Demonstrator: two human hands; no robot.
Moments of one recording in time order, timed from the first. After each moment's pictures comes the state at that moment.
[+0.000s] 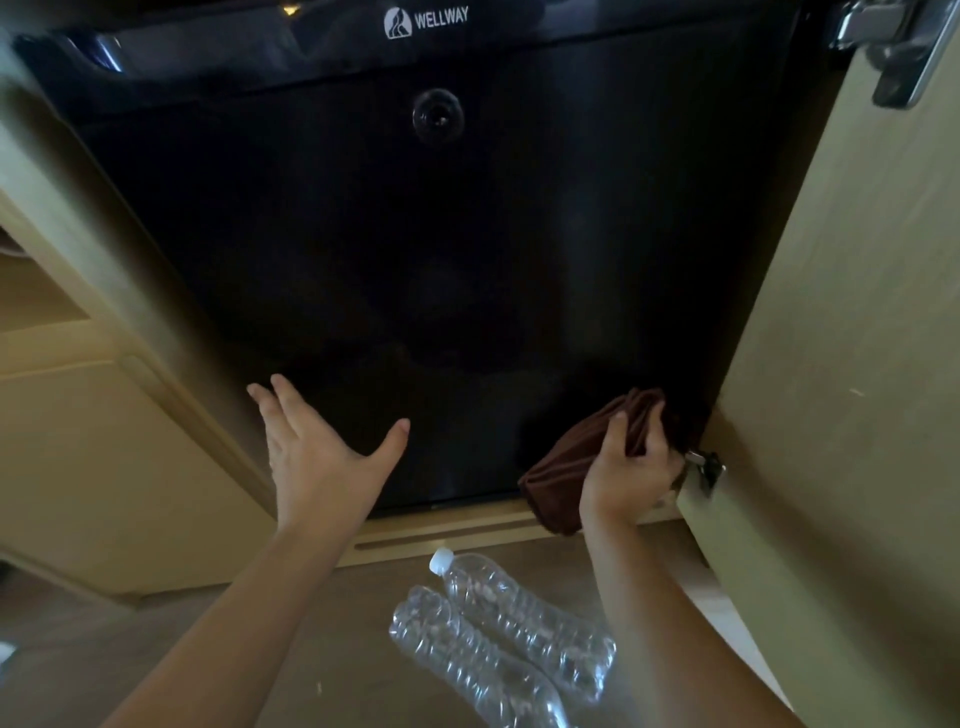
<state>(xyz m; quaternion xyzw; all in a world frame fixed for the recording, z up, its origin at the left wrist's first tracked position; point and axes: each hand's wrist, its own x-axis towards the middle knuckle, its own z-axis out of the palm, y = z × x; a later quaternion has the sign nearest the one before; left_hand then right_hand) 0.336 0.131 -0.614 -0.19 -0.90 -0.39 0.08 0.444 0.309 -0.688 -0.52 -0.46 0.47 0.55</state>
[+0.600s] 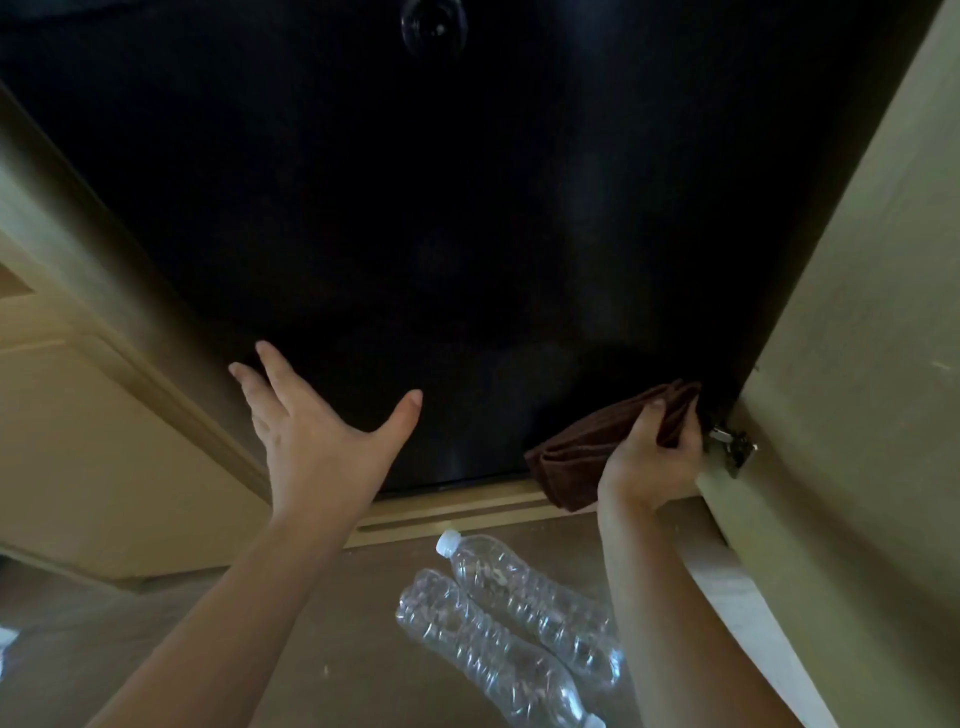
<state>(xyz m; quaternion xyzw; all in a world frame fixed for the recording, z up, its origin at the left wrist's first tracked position) 0.337 0.138 -0.609 -0.18 -0.89 -0.41 0.07 0.435 0.320 -0.713 -0.53 -0.37 0.48 0.60</state>
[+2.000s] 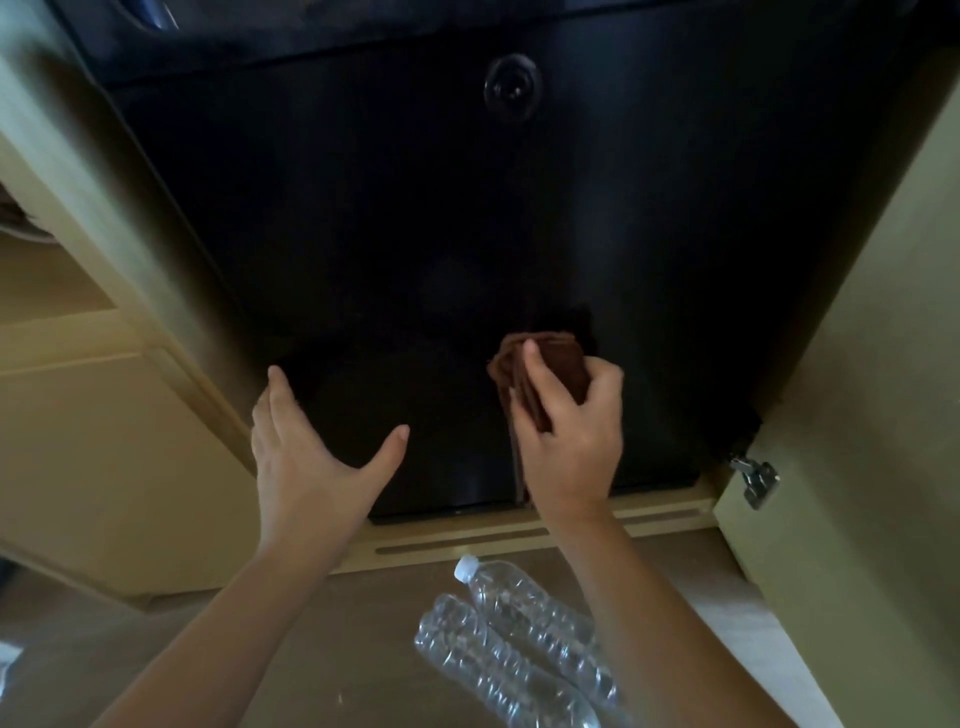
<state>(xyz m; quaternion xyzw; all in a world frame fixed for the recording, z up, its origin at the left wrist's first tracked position) 0.313 0.100 -0.614 -0.23 -0.88 -0.41 0.12 0.405 0.262 -0.647 -0.24 -0.76 0.22 0.56</state>
